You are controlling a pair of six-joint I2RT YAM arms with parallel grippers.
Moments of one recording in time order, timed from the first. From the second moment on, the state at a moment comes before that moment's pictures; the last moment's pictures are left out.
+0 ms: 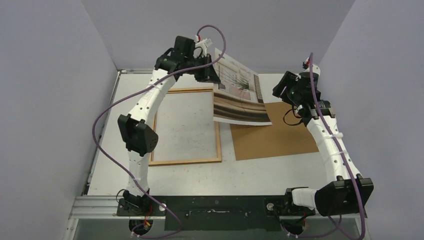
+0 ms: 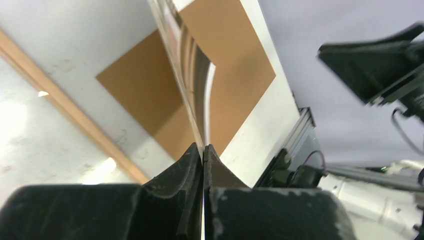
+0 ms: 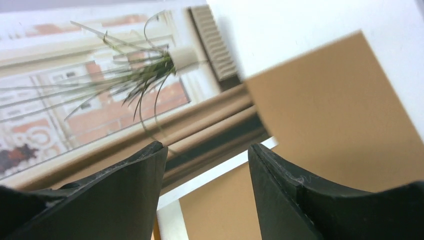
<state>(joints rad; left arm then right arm) -0.46 2.16 2.34 -0.84 0.61 -0.50 0.08 1.30 1.27 -0.55 0.04 0.47</state>
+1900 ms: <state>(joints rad) -0.29 1.66 2.20 -1.04 0.26 -0.71 1.00 1.17 0.86 0.33 0.18 -0.43</state>
